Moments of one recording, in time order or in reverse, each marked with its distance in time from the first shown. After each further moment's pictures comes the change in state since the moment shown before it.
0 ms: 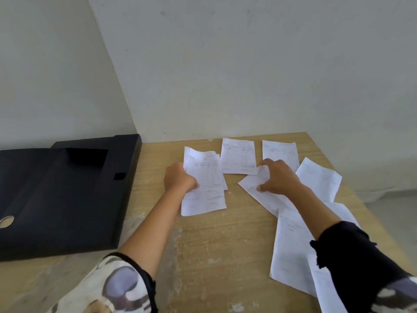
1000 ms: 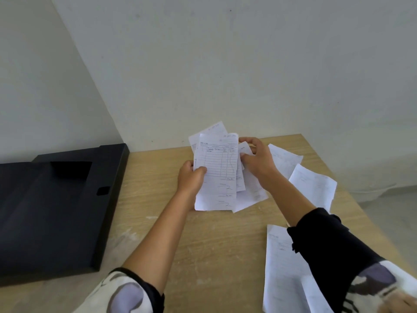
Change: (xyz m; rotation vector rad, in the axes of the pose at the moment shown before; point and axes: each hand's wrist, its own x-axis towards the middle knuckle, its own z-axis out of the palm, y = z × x) left_hand -0.002 0.041 0.039 -0.596 -0.144 0.048; right_hand 0.039 -0.031 -0.010 1.022 0.166 -0.073
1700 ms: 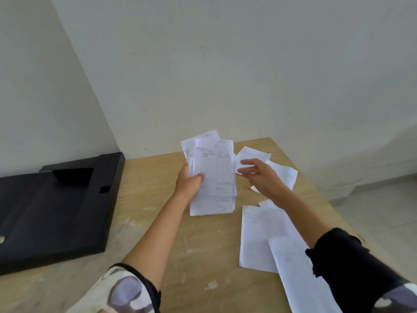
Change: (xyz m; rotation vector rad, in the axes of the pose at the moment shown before) left_hand -0.079 0.015 0.006 0.104 -0.092 0.138; right_hand -0.111 -0.001 -0.067 -0.151 -0.108 -0.063
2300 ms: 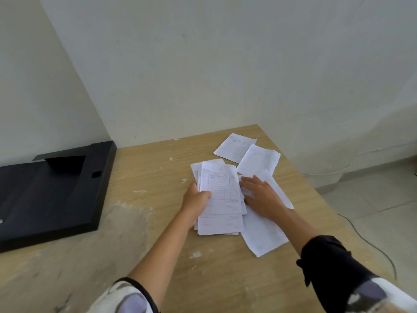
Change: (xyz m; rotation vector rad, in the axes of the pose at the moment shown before) left_hand -0.066 -0.050 0.043 0.122 -0.089 -0.172; right_hand -0.058 0.080 -0.006 -0.641 -0.043 -0.120
